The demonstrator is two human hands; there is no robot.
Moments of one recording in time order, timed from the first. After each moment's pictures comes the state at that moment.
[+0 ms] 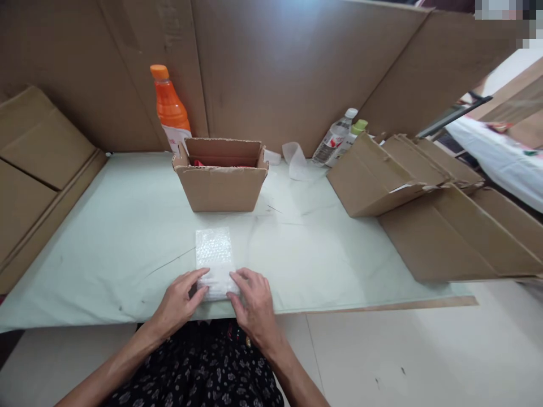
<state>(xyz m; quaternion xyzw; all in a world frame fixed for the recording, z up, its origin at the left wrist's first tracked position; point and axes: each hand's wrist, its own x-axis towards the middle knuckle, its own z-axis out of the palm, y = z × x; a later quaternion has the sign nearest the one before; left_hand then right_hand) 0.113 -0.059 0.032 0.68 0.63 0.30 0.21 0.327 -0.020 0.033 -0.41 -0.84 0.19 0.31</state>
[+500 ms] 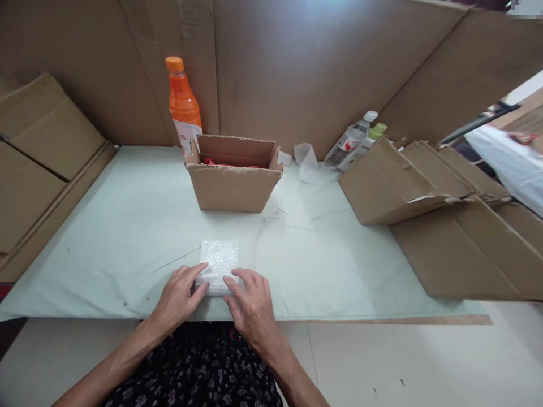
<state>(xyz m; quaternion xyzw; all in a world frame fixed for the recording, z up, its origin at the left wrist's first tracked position) 0.103 -0.056 0.032 0.68 0.67 0.27 0.15 0.310 -0.013 0.051 -0.37 -0.88 0.16 0.24</state>
